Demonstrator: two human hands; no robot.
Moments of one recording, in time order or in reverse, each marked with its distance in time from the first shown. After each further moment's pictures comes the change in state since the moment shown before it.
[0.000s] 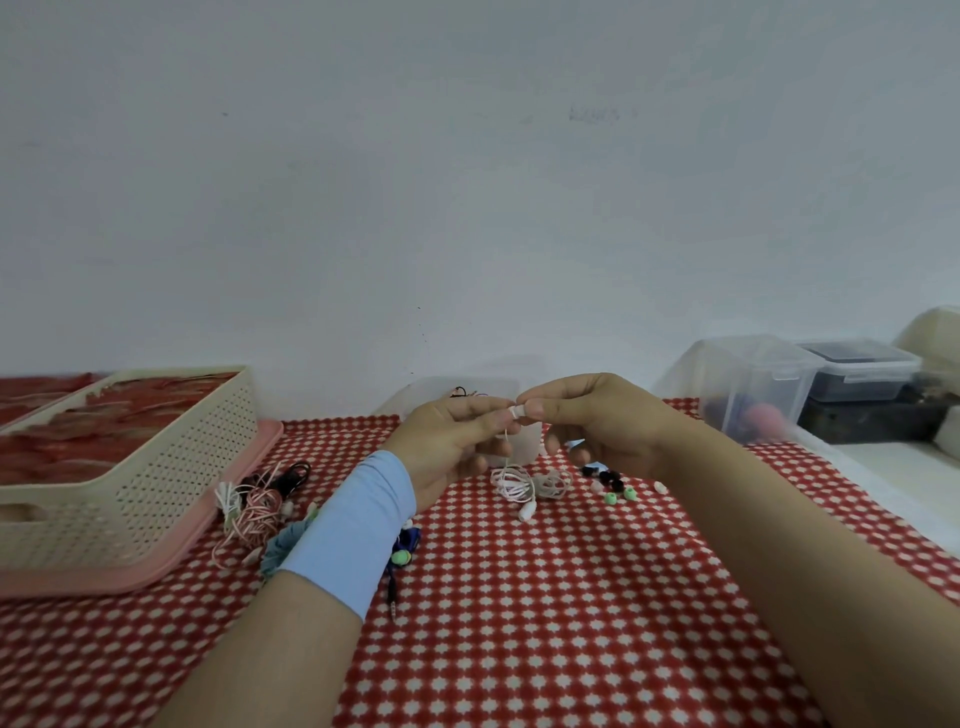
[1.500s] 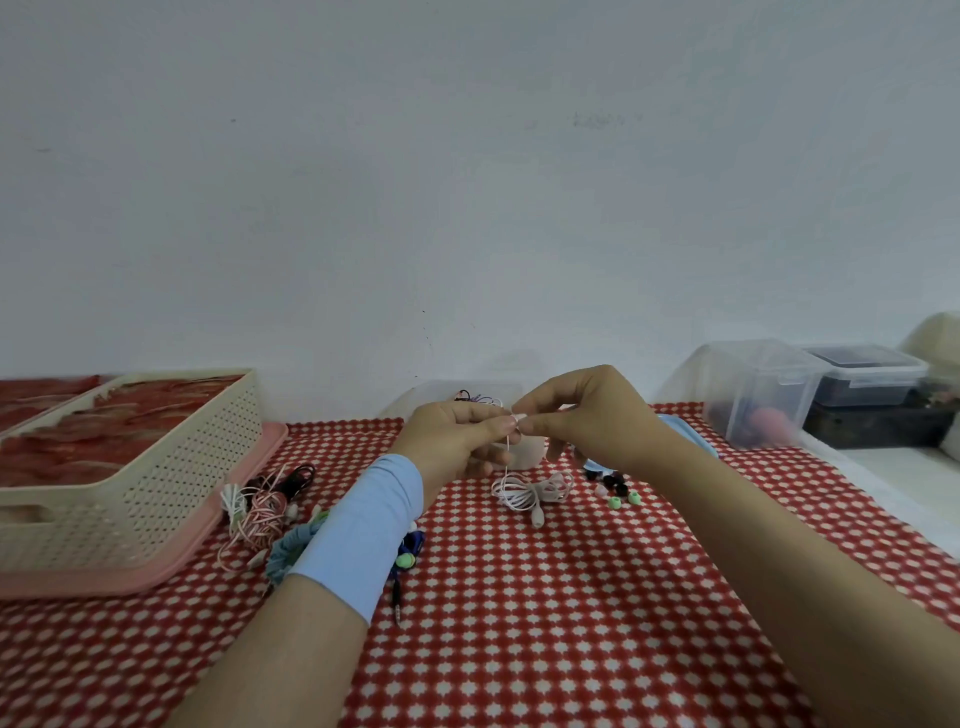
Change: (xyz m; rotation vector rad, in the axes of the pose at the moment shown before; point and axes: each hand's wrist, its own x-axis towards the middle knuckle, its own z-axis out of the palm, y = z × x) left_hand 0.000 0.000 0.000 0.148 0.103 0.019; right_hand 0.001 0.002 0.010 -0.481 0.208 -0.272
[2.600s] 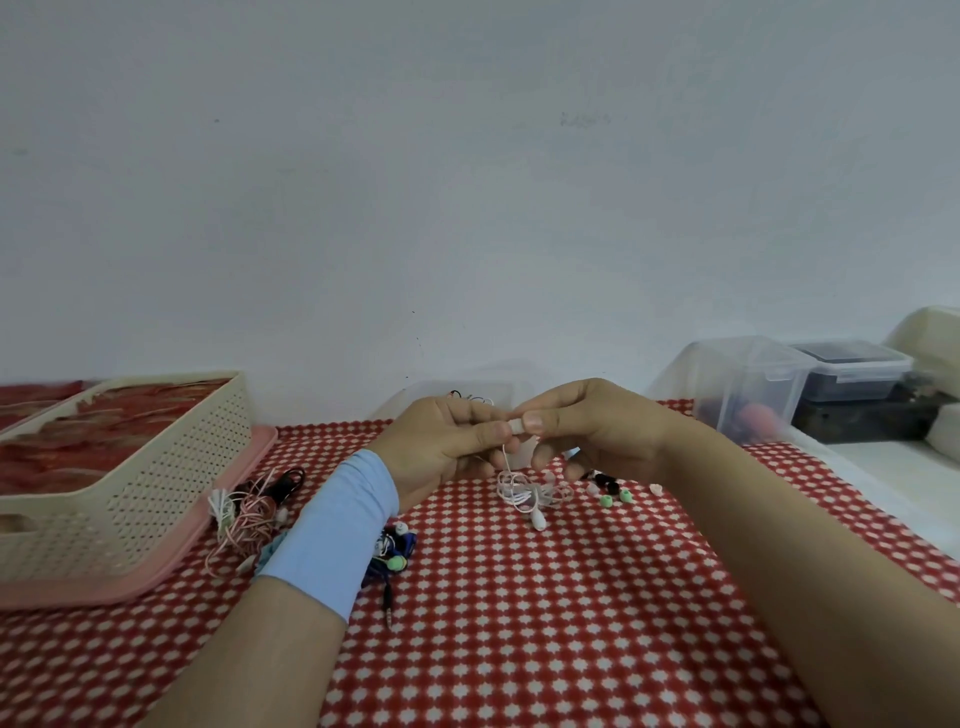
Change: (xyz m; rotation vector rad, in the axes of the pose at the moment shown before) left_hand -0.007 0.010 -0.006 -0.061 -0.248 0.041; right_hand -0.006 -0.005 -0.014 0.437 -0.336 0.252
